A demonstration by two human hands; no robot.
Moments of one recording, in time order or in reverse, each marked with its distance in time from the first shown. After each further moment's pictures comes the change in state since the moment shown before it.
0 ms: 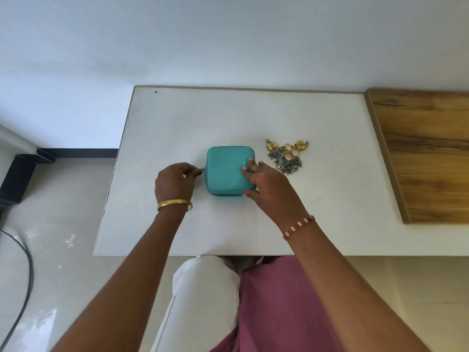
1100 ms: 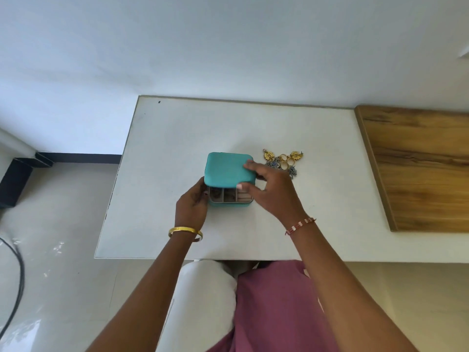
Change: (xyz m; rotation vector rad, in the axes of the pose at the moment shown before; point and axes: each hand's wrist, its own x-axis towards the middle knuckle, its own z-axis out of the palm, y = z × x) left_hand -0.038 -0.010 0.020 -0.361 -0.162 0.058; right_hand -0.001 0.004 -0.006 0.520 0.325 0.001
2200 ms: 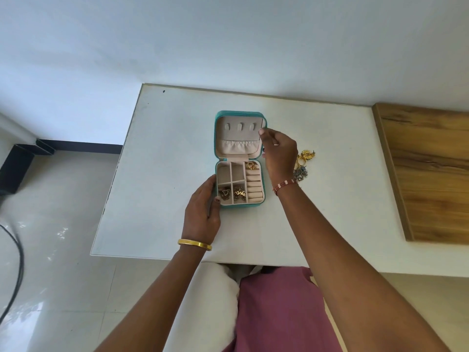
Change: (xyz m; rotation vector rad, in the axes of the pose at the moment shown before) left_hand -0.013 -0.008 0.010 0.180 0.015 0.201; right_hand 0.081 0.016 0.027 0.281 0.441 0.240
